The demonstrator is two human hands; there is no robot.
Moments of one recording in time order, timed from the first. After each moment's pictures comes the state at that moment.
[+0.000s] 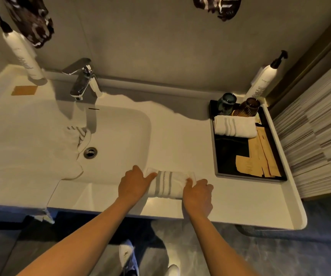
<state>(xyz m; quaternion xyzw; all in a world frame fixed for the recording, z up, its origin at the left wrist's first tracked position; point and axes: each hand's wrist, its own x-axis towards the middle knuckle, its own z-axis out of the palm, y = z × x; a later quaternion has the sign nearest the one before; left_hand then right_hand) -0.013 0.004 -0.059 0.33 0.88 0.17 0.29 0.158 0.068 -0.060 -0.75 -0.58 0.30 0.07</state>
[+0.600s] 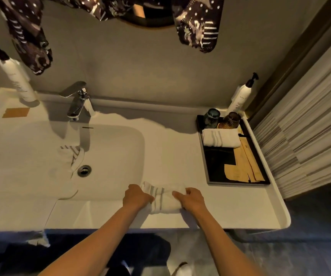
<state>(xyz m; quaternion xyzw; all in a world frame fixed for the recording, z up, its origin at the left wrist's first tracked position) -0.007 0.011 -0.034 0.20 0.84 0.19 0.46 0.169 0.079 -0.039 -0.62 -0.52 0.58 0.10</state>
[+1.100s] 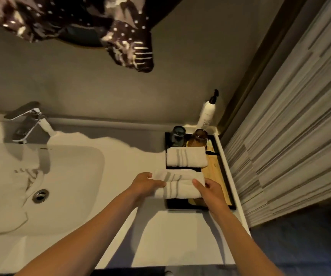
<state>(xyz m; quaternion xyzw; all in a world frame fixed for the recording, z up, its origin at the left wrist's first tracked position) 0.094 0.178 0.012 0.20 0.71 0.40 0.54 0.307 0.251 0.003 -0.59 -0.50 0.57 0.27</state>
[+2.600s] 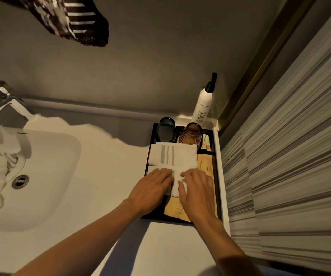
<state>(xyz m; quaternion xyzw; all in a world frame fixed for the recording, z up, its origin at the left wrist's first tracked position) 0.167 0.250 -0.056 0.74 0.67 0.07 0.05 0.332 0.321 -0.050 -0.43 -0.88 0.04 0.20</state>
